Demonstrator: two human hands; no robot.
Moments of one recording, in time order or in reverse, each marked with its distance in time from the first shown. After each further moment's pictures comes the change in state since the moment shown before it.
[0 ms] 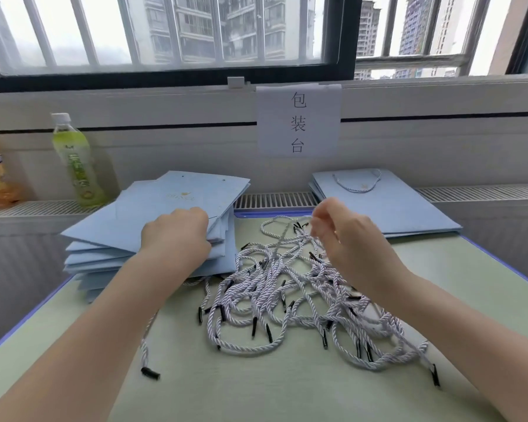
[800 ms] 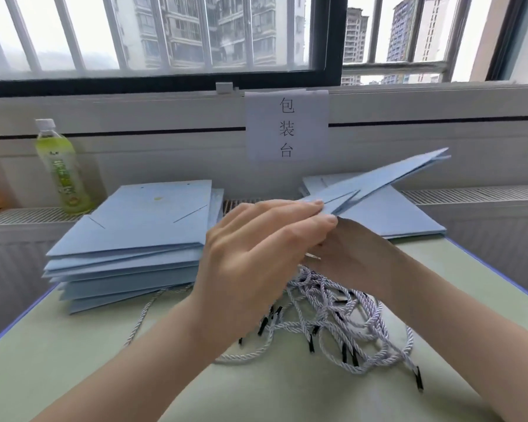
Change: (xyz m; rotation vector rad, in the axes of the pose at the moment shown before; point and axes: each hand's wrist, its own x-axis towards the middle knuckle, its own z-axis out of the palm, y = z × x) left_hand -0.052 0.060 0.003 -0.894 1.013 1.041; right_hand 0.014 0.010 -0.002 1.449 -0.277 0.844
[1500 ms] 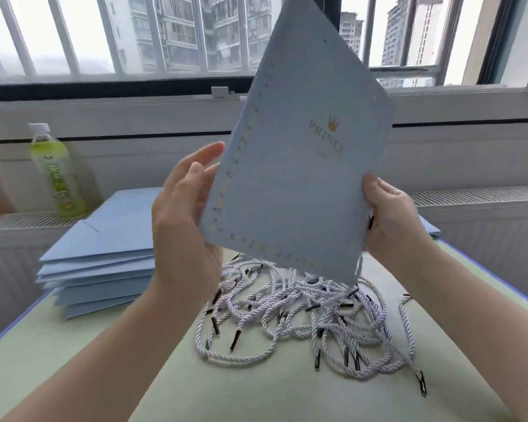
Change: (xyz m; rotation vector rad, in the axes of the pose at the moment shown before) left_hand 0.029 -0.005 -0.017 -0.910 0.490 -1.005; right_hand -0.006 -0.038 -0.020 0.105 0.322 -0.483
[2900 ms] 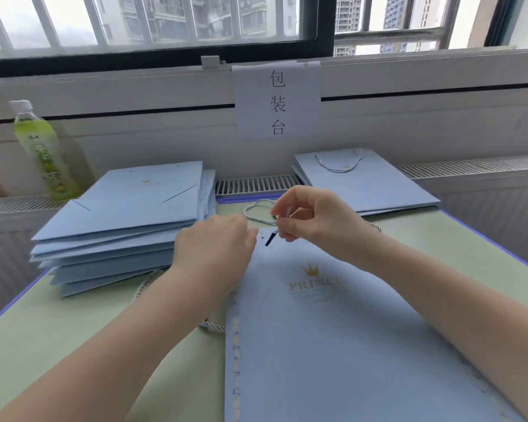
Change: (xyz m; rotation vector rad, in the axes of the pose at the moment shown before) left_hand -0.004 -0.042 -0.022 1.965 -0.439 -0.139; right_hand -0.038 0.035 0.023 -0.907 -0.530 -0.155
